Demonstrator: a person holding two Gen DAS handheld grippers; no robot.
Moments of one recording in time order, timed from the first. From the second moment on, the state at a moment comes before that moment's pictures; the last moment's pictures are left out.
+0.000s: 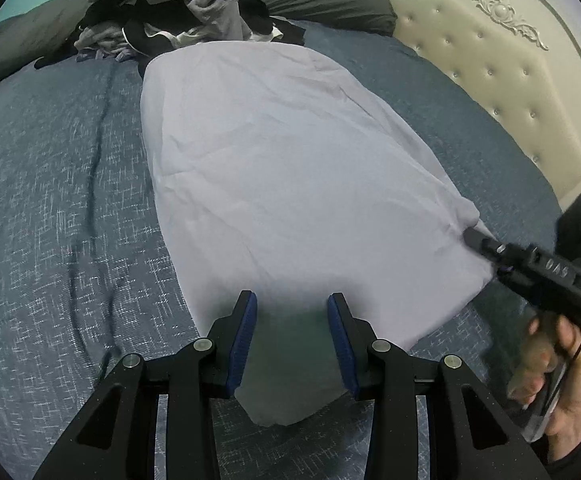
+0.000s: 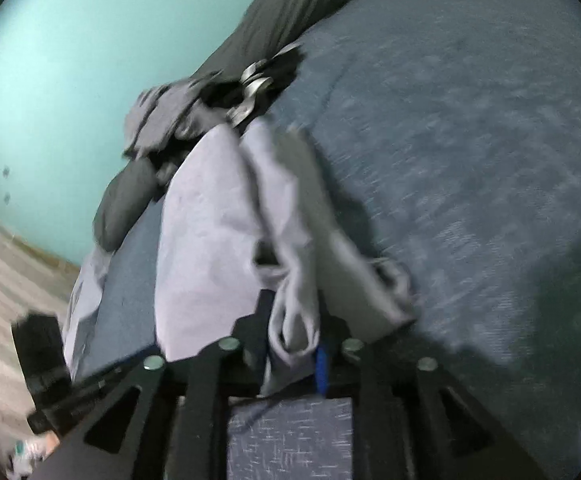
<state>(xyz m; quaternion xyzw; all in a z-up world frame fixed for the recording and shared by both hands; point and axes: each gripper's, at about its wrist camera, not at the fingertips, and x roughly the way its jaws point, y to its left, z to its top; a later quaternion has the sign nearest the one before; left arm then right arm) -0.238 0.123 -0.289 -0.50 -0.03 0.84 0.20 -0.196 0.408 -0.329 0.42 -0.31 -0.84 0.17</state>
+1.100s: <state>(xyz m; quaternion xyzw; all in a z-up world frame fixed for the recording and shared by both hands) -0.225 0.130 -0.297 -0.52 -0.04 0.83 0.21 -0.202 0.375 -0.318 0.44 -0.25 -0.84 0.20</state>
